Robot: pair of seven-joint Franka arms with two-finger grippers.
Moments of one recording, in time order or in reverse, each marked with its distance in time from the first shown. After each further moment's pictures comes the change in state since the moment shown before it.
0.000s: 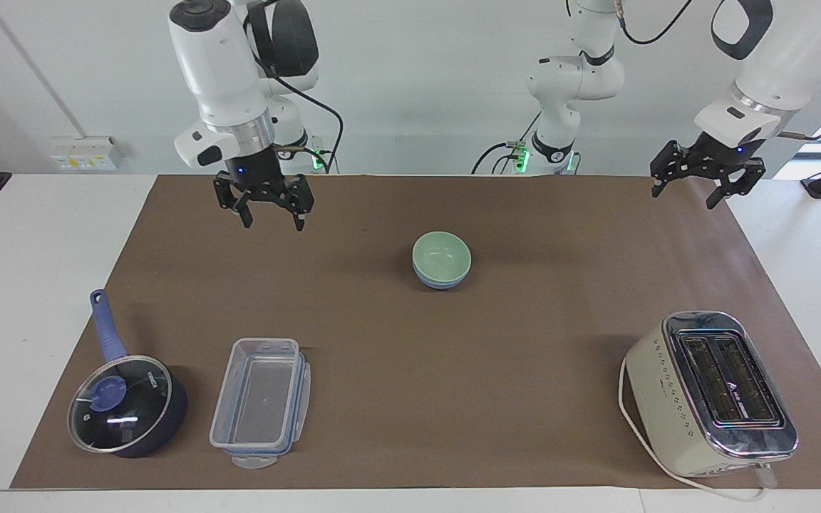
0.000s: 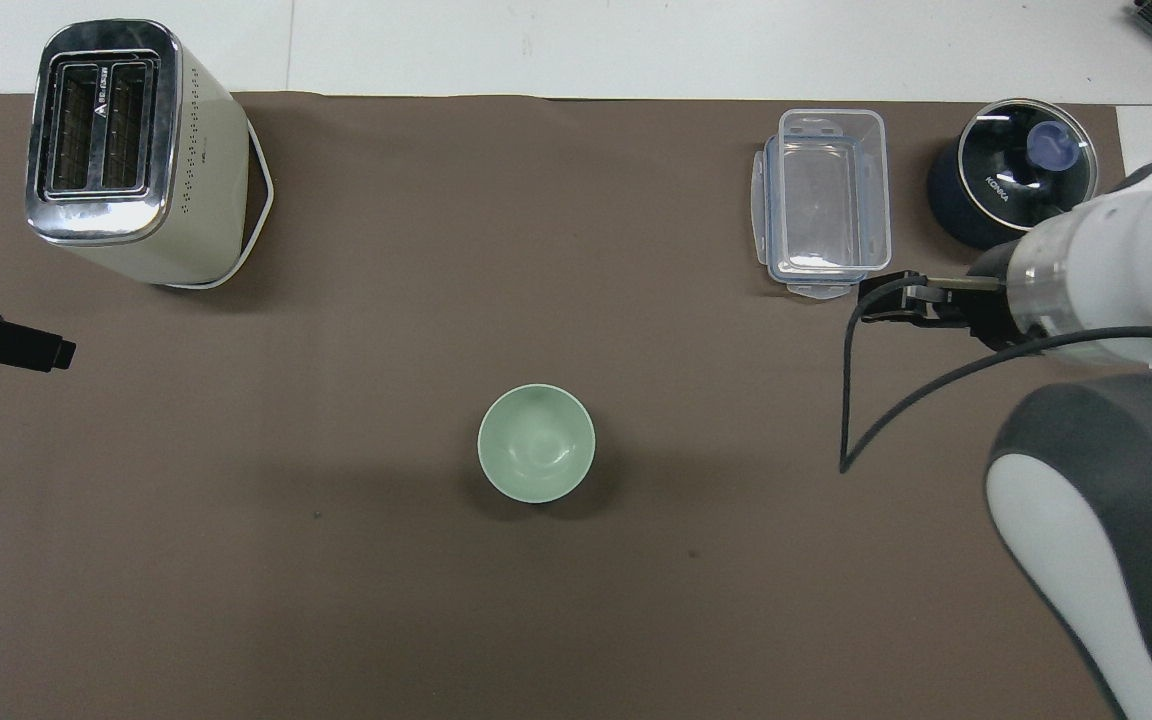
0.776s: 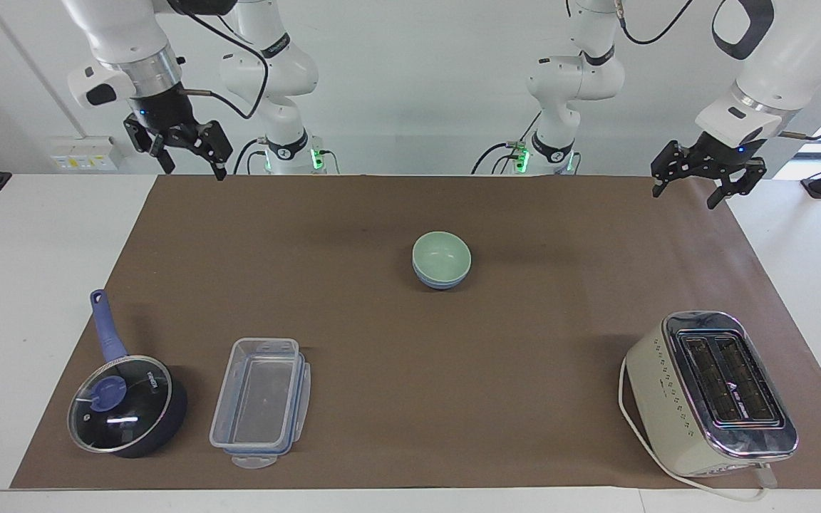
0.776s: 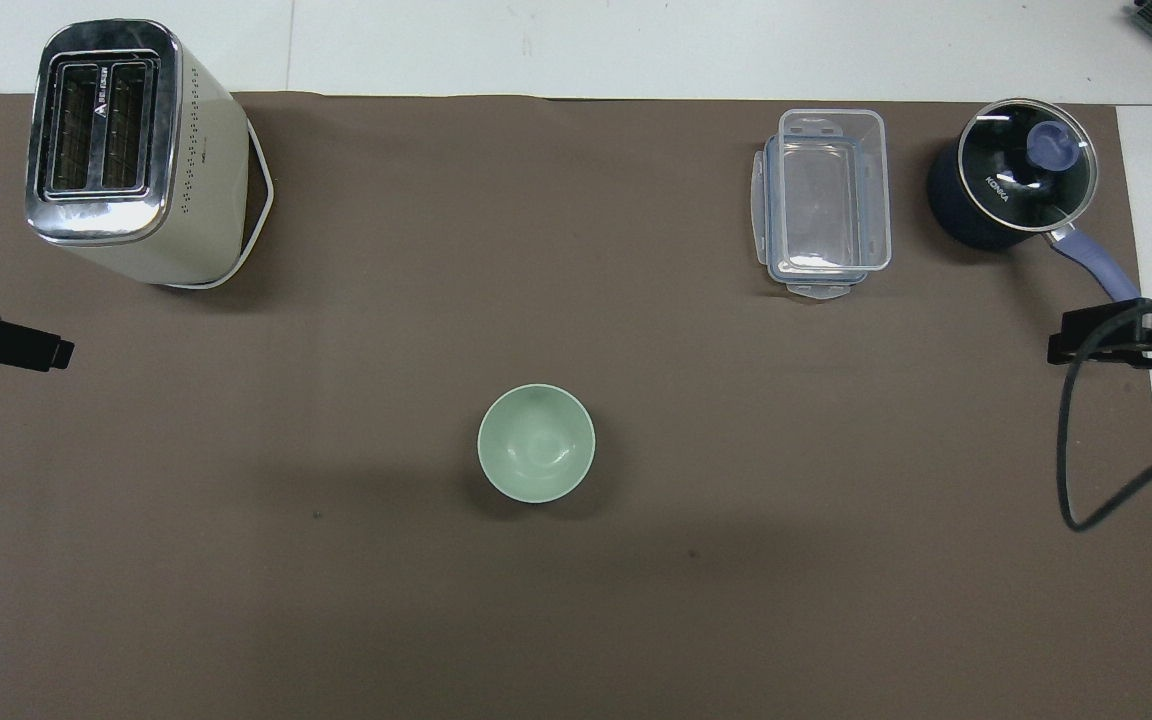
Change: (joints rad) left arm 0.000 0.000 0.002 0.000 0.000 0.000 -0.001; right arm -0.159 -0.066 -0.007 0.125 0.008 -0.273 -0.097
